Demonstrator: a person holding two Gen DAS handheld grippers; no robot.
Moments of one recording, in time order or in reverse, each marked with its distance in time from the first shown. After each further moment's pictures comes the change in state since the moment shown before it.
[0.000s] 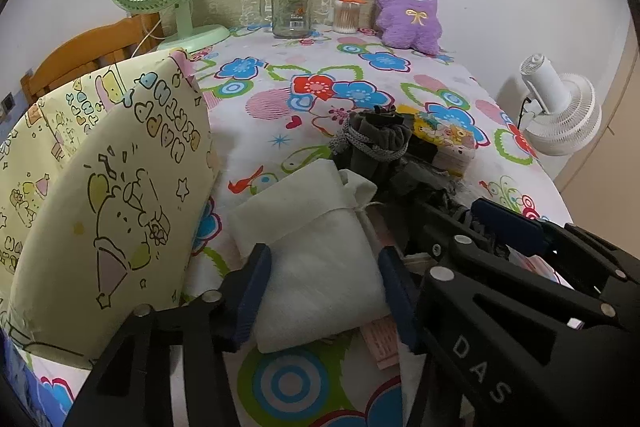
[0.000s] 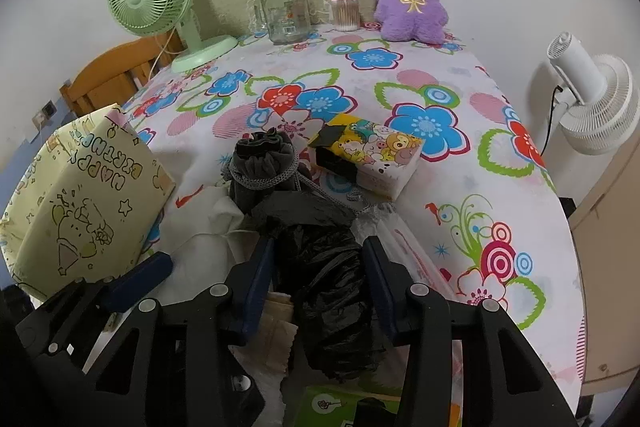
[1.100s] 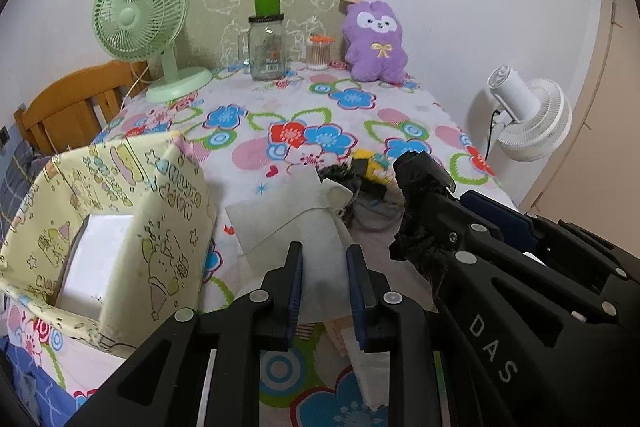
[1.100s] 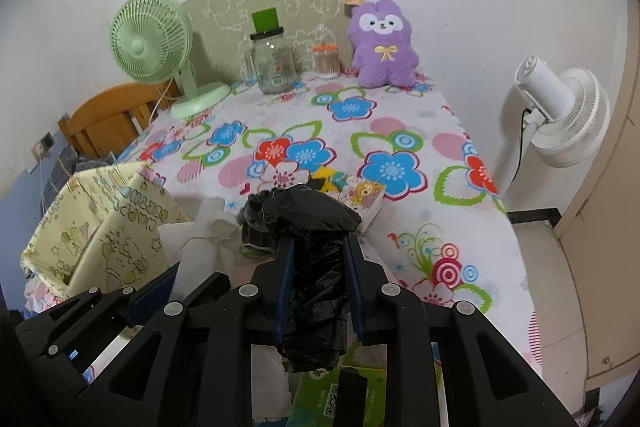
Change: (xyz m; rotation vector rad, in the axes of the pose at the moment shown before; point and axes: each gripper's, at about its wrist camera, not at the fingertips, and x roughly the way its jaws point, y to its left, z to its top) left arm -0.054 -0.017 0.017 0.071 -0.083 -0.041; right arm -0.066 -0.002 0.010 0.050 -0.132 -0.040
